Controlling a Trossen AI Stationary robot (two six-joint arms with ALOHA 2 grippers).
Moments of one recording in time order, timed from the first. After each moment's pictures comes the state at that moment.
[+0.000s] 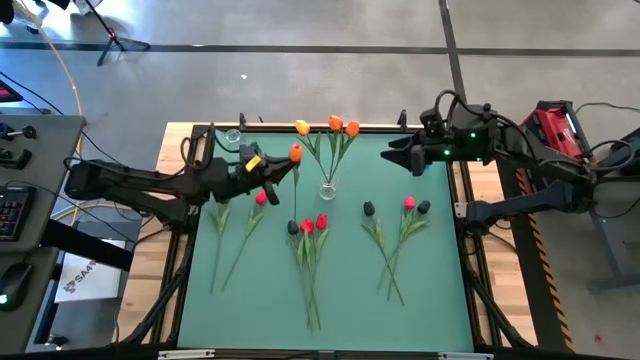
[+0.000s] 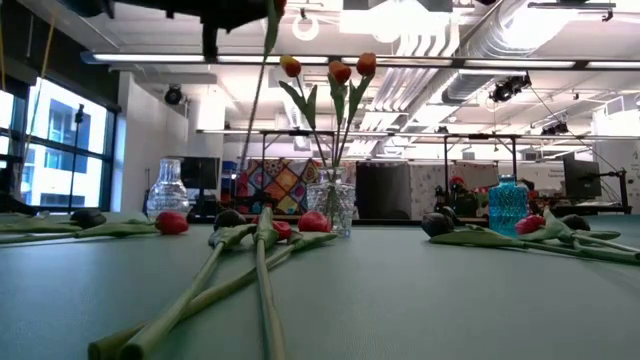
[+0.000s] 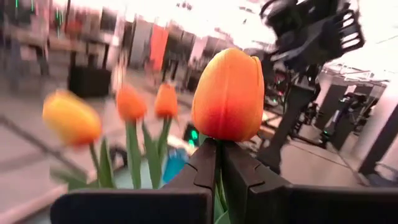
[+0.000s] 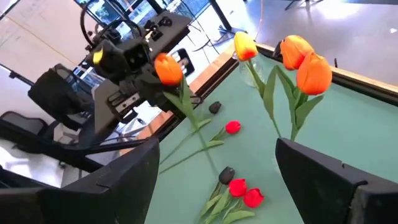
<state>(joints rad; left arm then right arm) 0.02 1.10 0.65 0.58 -0.39 -0.23 -0.19 1.06 1.39 -0.71 0.01 0.66</state>
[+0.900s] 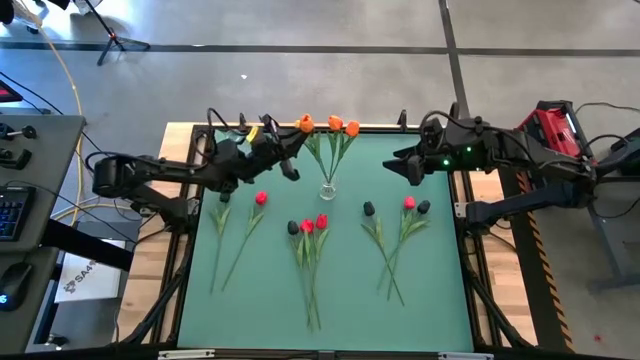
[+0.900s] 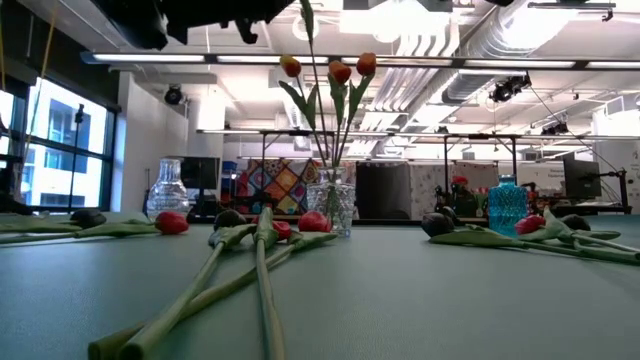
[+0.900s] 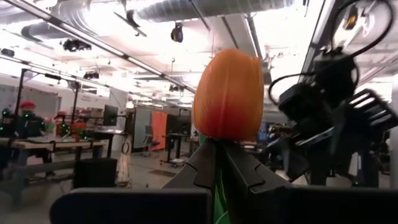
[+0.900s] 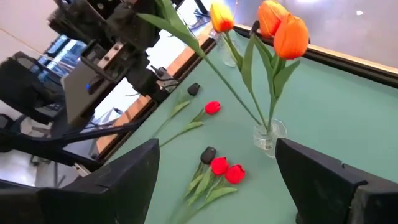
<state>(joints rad) 0.22 1.40 0.76 1.10 -0.20 0.00 -0.08 1.06 1.39 -0.83 0.16 0.73</state>
